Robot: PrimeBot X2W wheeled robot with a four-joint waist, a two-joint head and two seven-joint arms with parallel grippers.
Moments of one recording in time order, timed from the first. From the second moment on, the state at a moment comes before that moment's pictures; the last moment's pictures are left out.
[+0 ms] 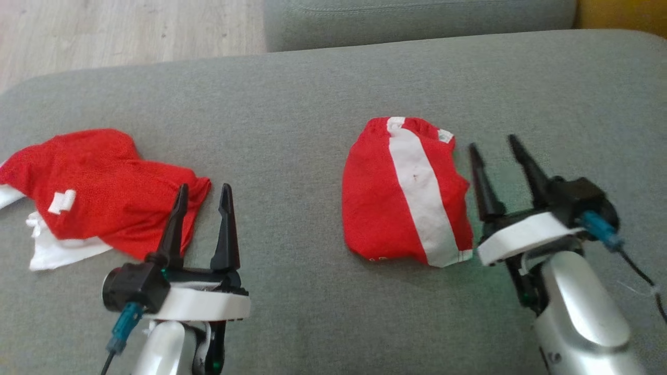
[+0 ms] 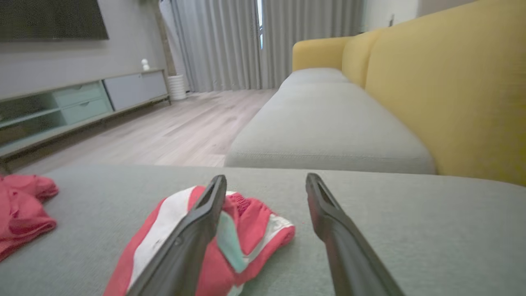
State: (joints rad) left arm -0.13 0.05 -0.19 0.17 -0.28 -0.07 -0.26; right arm -0.33 -0.09 0.18 0.44 0.16 0.12 -0.22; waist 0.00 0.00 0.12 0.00
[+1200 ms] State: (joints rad) left arm -0.18 0.05 -0.29 0.19 -0.31 -0.07 -0.26; right arm -0.64 -0.06 0.11 0.83 0.31 0.12 0.28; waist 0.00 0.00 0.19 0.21
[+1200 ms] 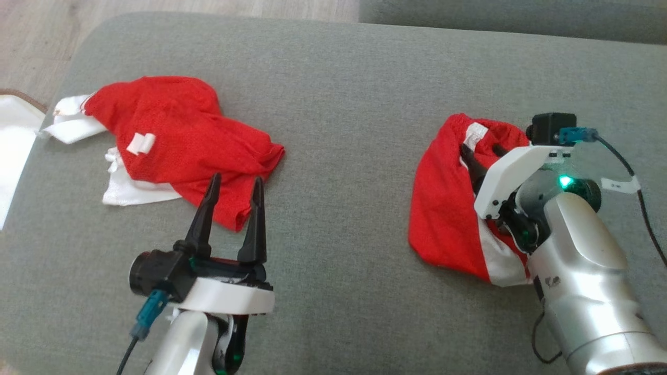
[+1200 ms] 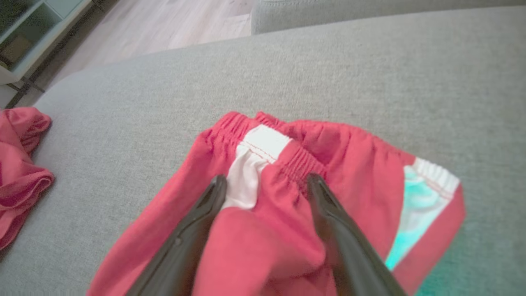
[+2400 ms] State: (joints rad) left arm -0.17 0.05 -0.29 0.16 -0.34 -0.05 -0.26; right arm -0.78 -0.28 0.92 0.66 0.33 0.12 -0.06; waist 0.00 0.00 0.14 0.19
